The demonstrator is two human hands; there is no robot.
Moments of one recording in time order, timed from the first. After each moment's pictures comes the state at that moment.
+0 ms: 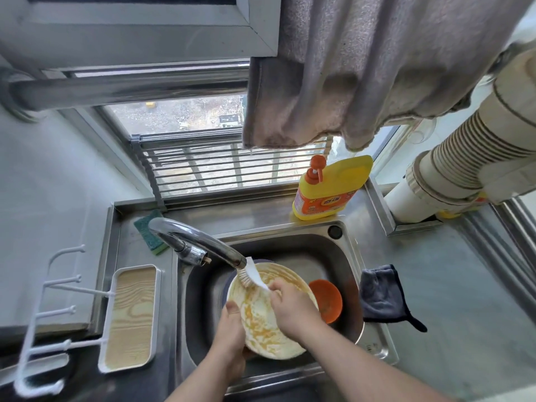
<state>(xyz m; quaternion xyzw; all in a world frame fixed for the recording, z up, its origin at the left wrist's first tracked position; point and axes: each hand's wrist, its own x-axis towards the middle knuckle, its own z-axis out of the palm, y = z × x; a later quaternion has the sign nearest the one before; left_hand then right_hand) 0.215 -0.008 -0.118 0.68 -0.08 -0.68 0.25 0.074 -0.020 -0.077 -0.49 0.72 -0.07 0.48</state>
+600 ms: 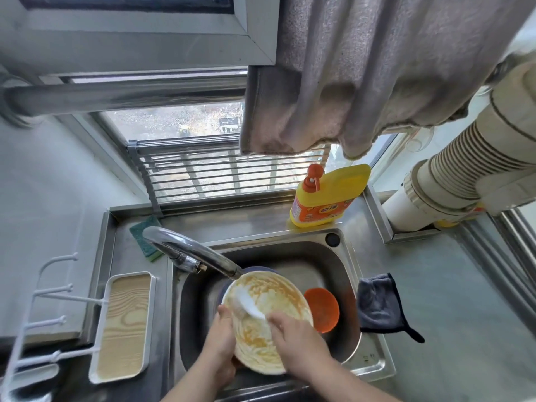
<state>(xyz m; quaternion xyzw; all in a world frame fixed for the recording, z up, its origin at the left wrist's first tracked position) 0.220 -0.017 -0.111 0.67 -0.04 -0.69 0.25 0.059 0.014 -0.085 -0.57 0.69 0.00 0.44</state>
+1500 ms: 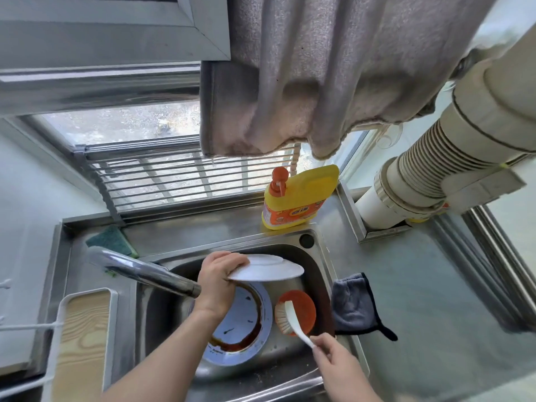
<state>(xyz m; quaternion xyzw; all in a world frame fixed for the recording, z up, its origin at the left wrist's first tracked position) 0.178 -0.113 -0.109 0.61 -0.69 -0.31 0.23 -0.044 0.077 -0.092 -0.34 0.80 -0.11 0.48</state>
